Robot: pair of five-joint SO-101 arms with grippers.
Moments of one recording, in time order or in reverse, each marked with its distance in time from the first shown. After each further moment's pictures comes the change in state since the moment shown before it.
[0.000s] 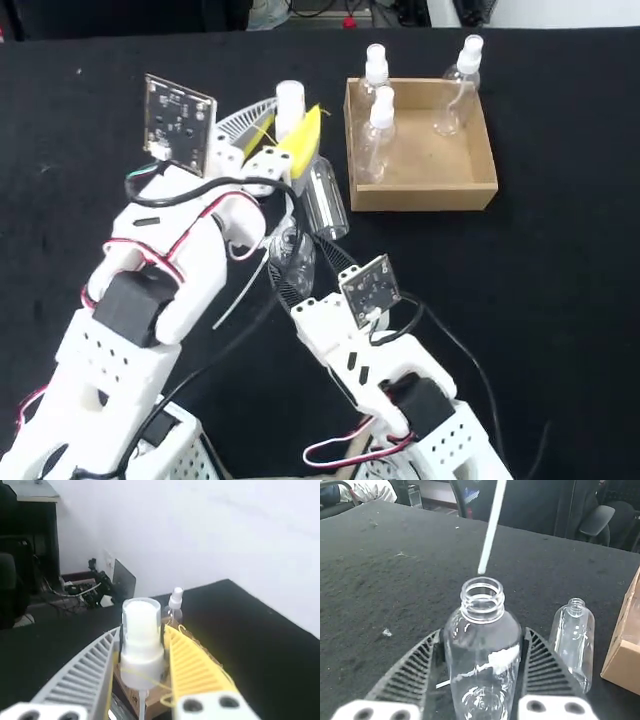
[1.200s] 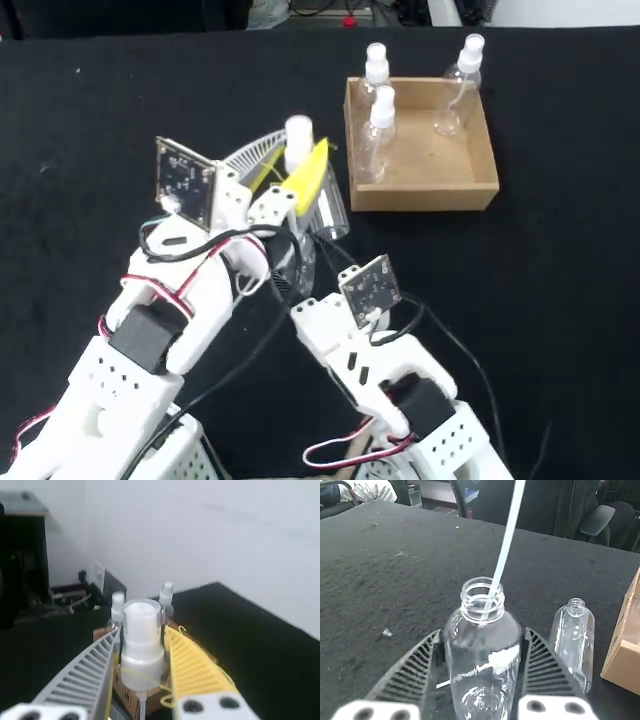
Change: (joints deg) left arm 2.5 -10.4 20.0 -12.7 0.0; right arm 0.0 0.0 0.0 0.0 0.0
